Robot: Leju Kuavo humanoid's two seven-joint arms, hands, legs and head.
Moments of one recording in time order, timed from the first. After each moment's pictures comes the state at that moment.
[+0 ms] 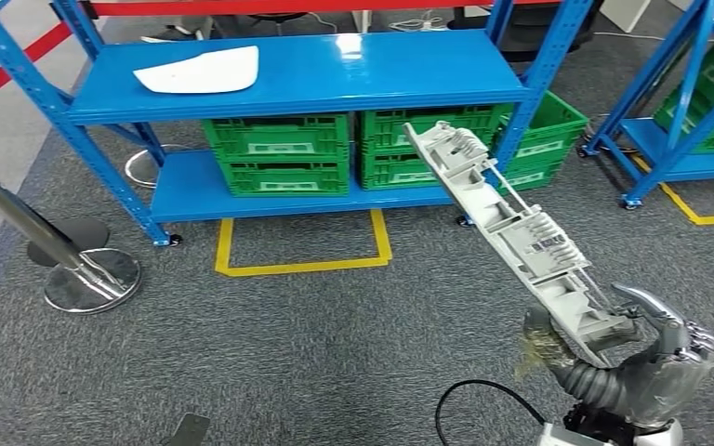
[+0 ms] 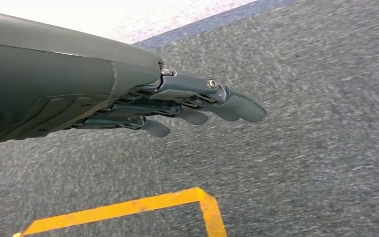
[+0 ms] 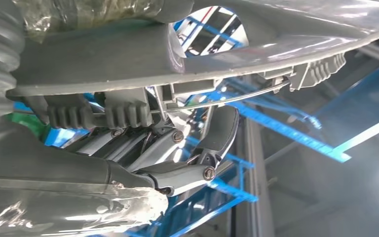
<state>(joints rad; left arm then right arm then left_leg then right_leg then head) -0.12 -0.18 1.07 -0.24 -1.23 0.33 -0.38 0.23 0.07 0.29 -2.03 0.74 -0.69 -0.52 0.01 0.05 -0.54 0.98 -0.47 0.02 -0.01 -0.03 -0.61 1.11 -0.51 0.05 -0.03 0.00</state>
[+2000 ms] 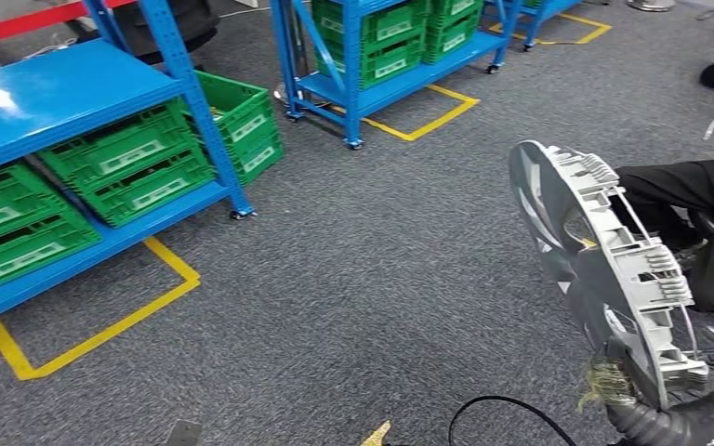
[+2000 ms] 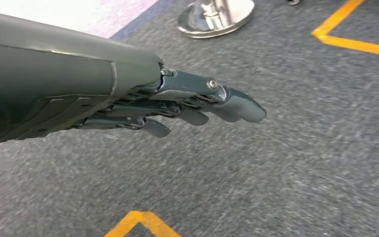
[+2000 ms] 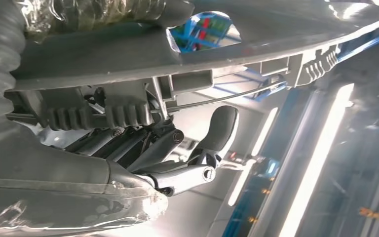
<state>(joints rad) -0.09 -0.17 1.09 -0.24 -1.19 0.34 -0.42 0.39 0.18 0.14 -2.06 0.52 -0.70 -0.66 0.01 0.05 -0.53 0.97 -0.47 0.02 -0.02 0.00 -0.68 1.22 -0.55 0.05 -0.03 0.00</state>
